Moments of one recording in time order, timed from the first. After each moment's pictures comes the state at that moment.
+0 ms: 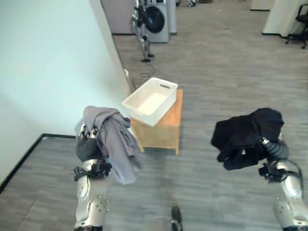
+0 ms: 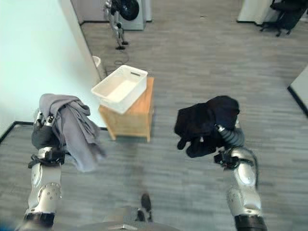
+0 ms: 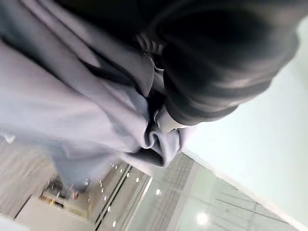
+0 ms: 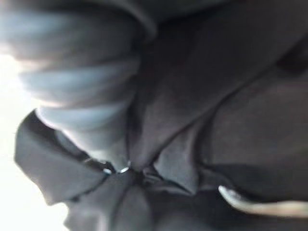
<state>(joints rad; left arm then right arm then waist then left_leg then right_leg) 0.01 0.18 0.16 -0.06 -0.89 -0.30 0.00 0.18 -0.41 -0.12 -0.11 0.67 -0.21 0.02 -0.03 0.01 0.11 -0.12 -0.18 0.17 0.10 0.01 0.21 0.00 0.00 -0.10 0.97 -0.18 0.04</state>
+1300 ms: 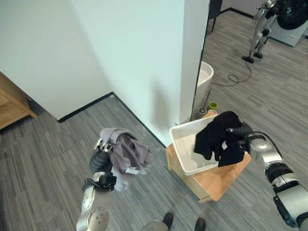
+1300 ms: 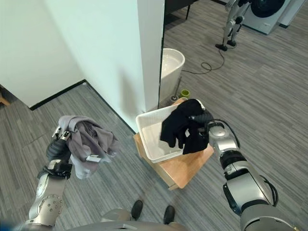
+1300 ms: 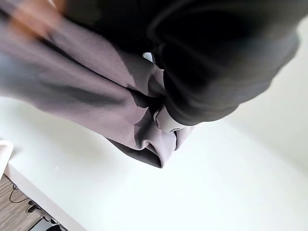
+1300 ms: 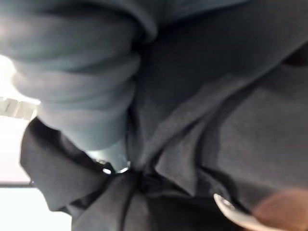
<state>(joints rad) 0.18 0.31 0.04 -0.02 -0.98 -0.21 -0.05 -0.66 -0.52 0.36 0.90 0.48 -0.02 0.03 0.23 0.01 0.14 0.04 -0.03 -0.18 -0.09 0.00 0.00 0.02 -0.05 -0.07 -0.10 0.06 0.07</state>
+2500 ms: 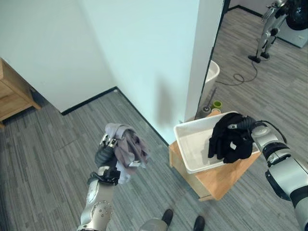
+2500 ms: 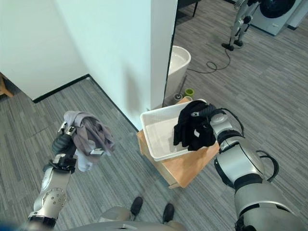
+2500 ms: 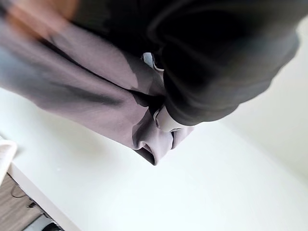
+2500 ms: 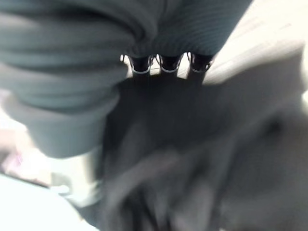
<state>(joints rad) 0.11 0.33 0.00 0.03 -1.02 -0.19 -0.05 -0.98 -0.49 0.59 1.34 0.07 0.05 0.03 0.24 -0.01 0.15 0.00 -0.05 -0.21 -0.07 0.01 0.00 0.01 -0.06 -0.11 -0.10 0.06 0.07</state>
